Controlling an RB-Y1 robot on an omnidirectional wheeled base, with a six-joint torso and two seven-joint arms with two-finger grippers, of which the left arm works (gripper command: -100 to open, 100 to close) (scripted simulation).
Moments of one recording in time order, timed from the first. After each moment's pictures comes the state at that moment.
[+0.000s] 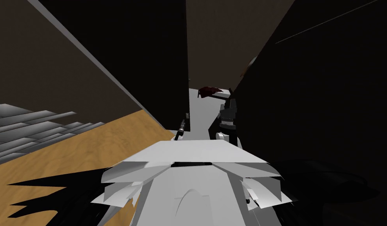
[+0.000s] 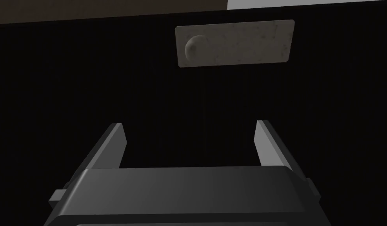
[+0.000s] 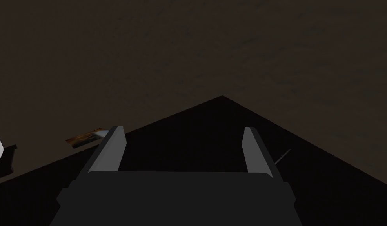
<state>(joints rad) -0.14 0.03 -0.34 -0.66 0.34 -0.80 -0.19</state>
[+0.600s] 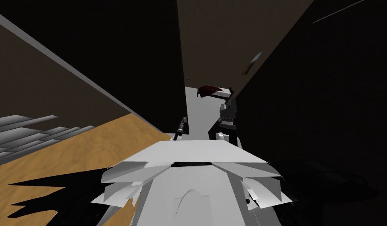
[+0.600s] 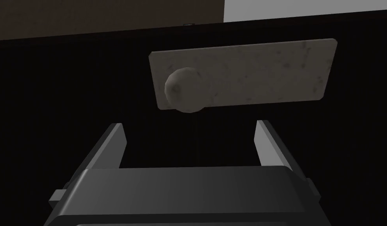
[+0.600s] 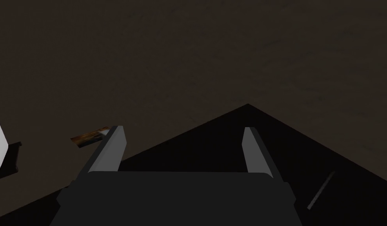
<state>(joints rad) -0.14 0.05 -0.33 -0.66 0.34 -0.82 -0.19</state>
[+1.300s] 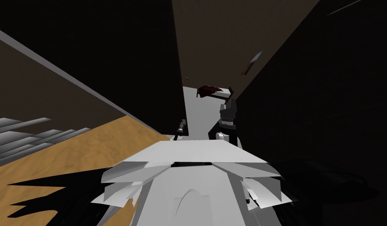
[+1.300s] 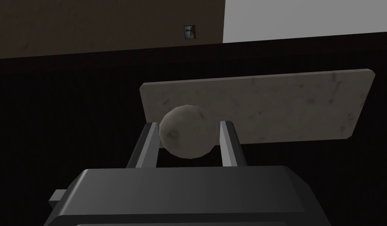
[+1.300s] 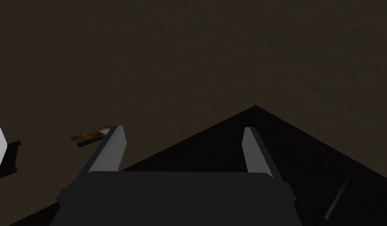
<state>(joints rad) -0.14 0.04 -0.33 -0.65 0.34 -0.82 -0.19</state>
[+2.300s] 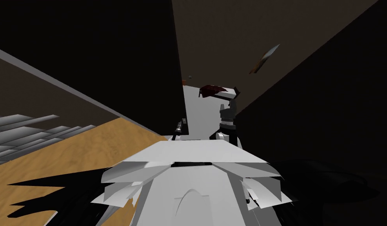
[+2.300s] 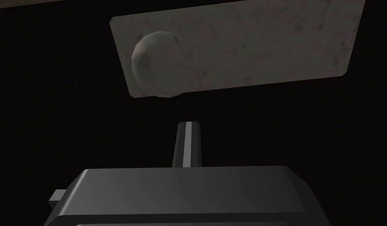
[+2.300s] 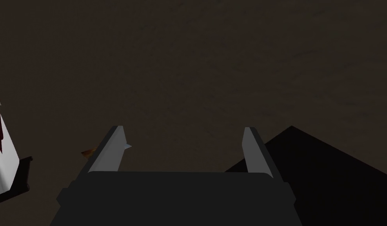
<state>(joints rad) -0.14 0.07 -0.28 -0.65 0.36 -0.82 -0.22</state>
